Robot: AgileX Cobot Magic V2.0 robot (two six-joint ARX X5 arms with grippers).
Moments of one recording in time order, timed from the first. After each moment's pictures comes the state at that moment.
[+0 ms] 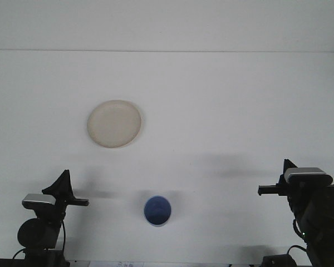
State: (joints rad) left arm -0.02 0.00 0.03 0.10 0.03 -0.02; right arm 0.10 0.53 0.83 -0.63 0.08 0.01
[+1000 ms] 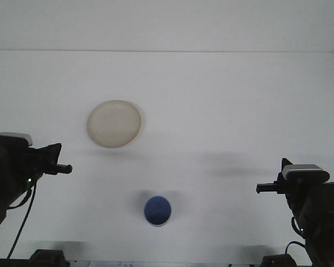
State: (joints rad) left arm -0.03 0.86 1.29 -0.84 0.21 -0.04; right arm 0.10 0.55 0.83 -0.63 0.08 0.02
